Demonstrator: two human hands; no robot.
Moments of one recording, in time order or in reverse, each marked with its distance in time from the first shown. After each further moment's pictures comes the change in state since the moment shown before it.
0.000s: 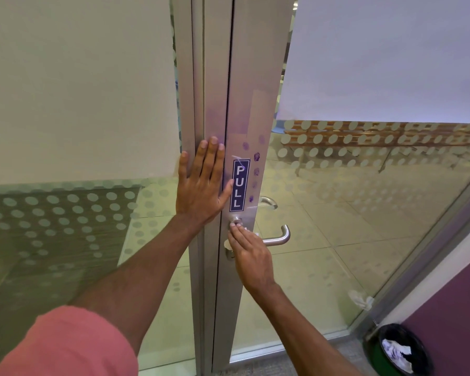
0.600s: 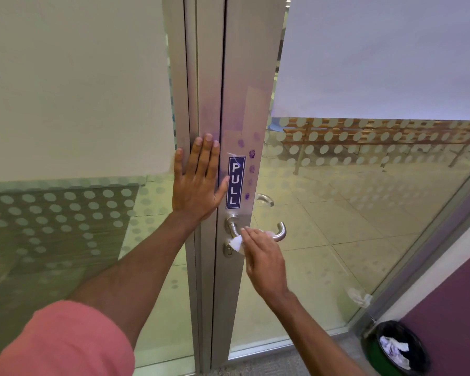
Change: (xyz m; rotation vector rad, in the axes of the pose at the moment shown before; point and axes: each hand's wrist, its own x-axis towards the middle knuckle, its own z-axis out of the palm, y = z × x) left_hand 0.000 -0.001 0.004 0.025 0.007 -0.014; right_hand -0.022 0.023 -0.016 0.156 0.138 0.146
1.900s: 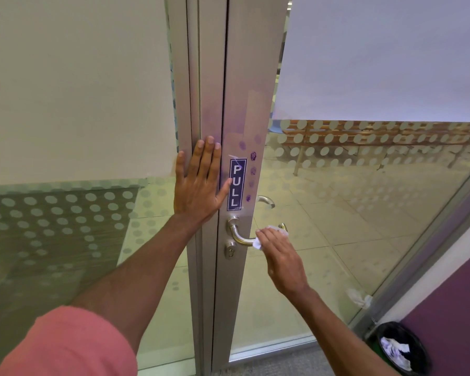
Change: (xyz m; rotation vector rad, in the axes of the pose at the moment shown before) left_hand 0.000 0.001 -0.005 -0.010 -0.057 -0.023; right_hand -0.004 0.047 -0.009 0.007 0.013 -0.152
